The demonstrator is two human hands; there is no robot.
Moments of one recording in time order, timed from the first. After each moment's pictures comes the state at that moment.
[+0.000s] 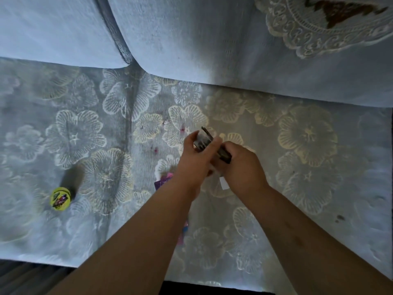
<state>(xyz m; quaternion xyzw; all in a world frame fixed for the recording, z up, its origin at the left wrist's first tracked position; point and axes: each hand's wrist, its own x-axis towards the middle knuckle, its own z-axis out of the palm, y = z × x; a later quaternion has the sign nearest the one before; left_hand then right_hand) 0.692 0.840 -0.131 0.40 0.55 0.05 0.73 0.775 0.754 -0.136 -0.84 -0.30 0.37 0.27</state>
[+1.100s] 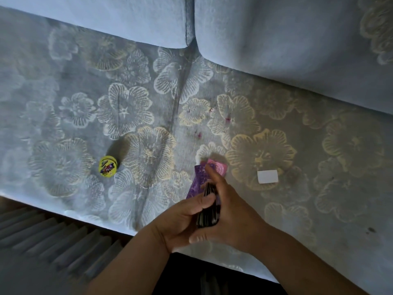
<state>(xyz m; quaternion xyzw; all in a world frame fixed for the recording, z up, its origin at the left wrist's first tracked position) 0.524 0.822 -0.114 0.06 0.38 -0.07 0.92 0.658 0.747 -0.098 -0.66 -0.41 0.59 0.21</state>
